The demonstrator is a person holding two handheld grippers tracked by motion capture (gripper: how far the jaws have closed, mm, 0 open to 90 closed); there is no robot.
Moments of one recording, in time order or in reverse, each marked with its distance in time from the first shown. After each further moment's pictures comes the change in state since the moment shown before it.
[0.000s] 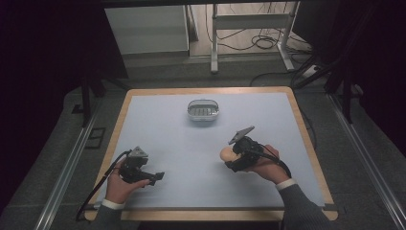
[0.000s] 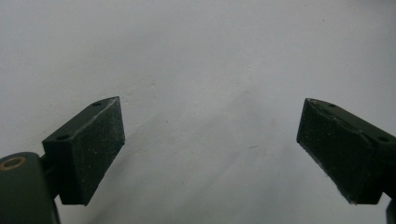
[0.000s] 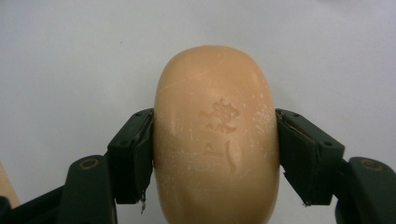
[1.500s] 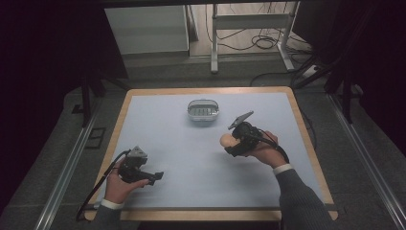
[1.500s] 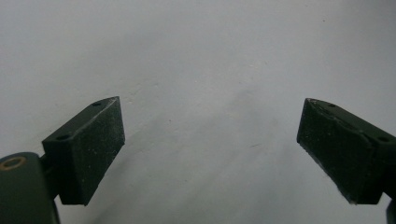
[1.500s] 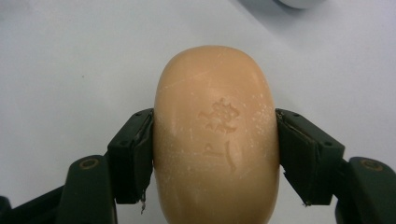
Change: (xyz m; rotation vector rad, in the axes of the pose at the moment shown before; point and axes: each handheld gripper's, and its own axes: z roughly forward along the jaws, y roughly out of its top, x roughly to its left) left arm 0.001 0.000 -0.002 -0.001 0.001 0.000; right arm -0.032 0.028 0.001 -0.017 -0.031 -0.002
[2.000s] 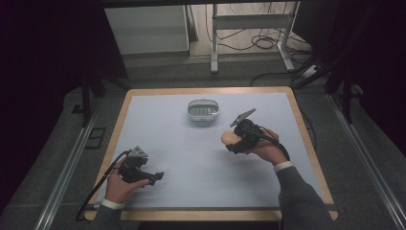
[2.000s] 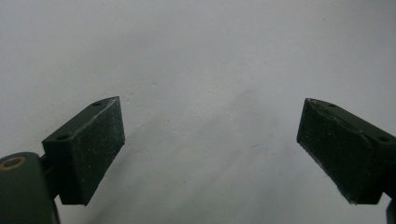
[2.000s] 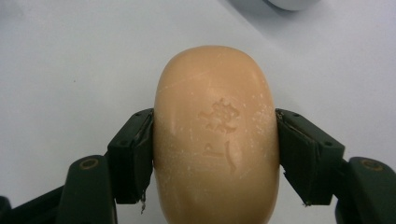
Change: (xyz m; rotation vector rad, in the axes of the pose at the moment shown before) left arm 0.000 0.000 0.002 0.001 -0.004 -0.004; right arm -0.012 0.000 0.002 -0.009 0.015 0.010
